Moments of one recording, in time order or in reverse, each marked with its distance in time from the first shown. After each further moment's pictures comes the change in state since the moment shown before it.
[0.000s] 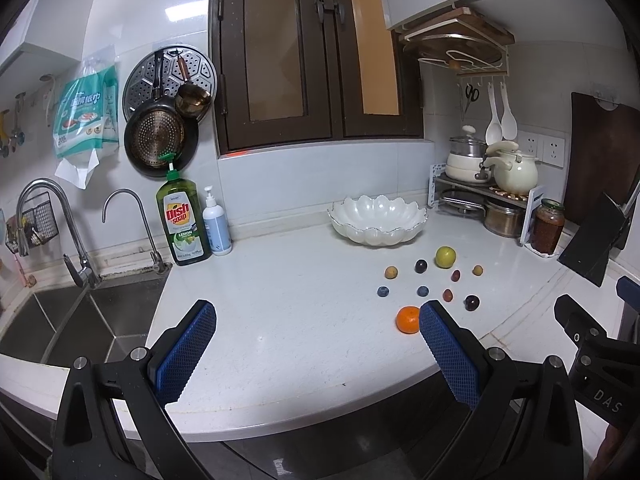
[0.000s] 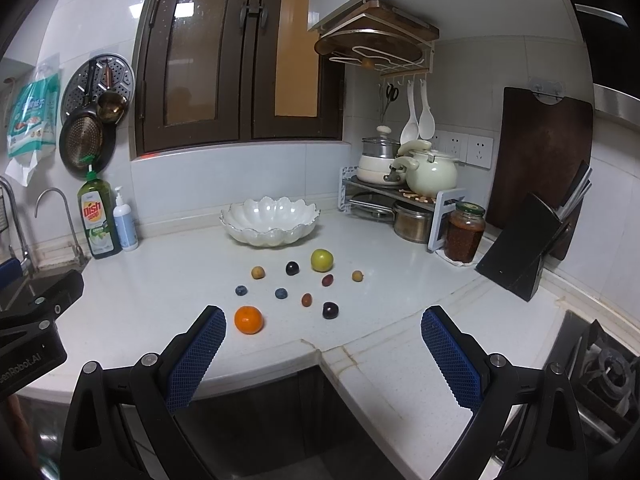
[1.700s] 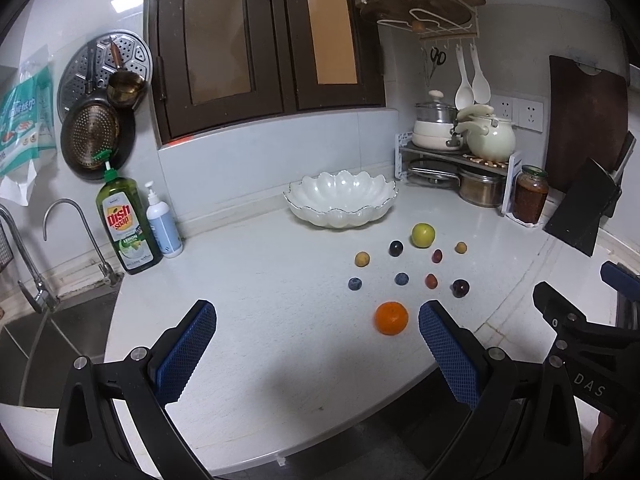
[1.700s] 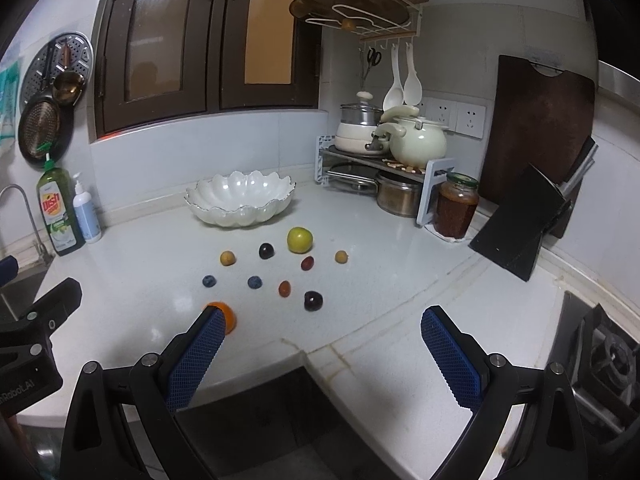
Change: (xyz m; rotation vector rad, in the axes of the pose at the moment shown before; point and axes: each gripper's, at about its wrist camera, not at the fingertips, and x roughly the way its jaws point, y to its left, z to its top) left arm 0.084 -0.026 0.010 0.093 0.085 -0.135; right arm 0.075 0.001 0.004 0.031 0.106 -0.090
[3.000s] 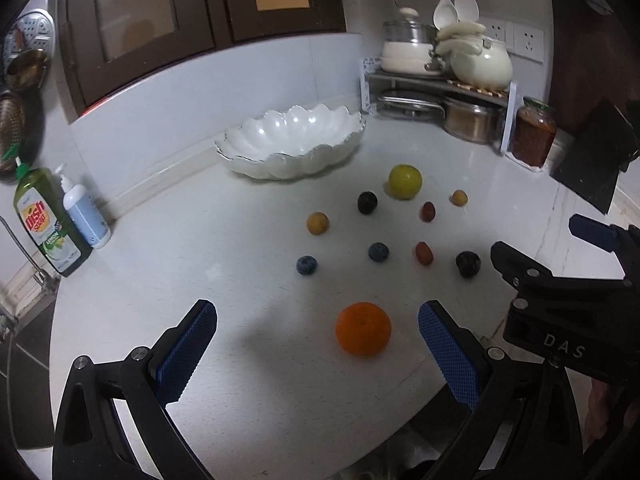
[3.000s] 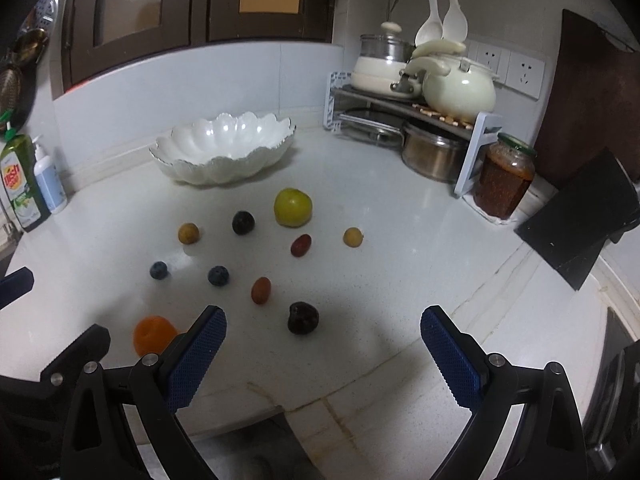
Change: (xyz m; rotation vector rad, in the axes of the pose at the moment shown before) left arm 0.142 -0.057 0.007 0.112 0.219 -0.097; right arm 0.156 -0.007 0.018 -0.049 0.210 0.033
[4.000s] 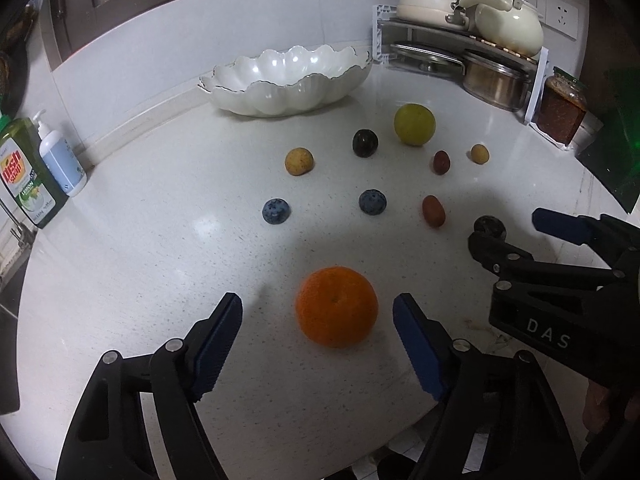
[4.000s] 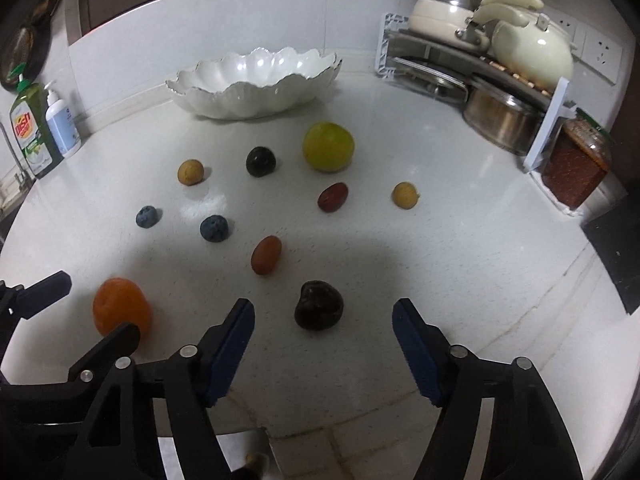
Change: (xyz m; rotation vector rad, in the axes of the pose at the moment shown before) left arm 0.063 -0.023 -0.018 -0.082 0.161 0.005; right arm 0.074 0.004 -0.006 -0.114 0.171 0.151
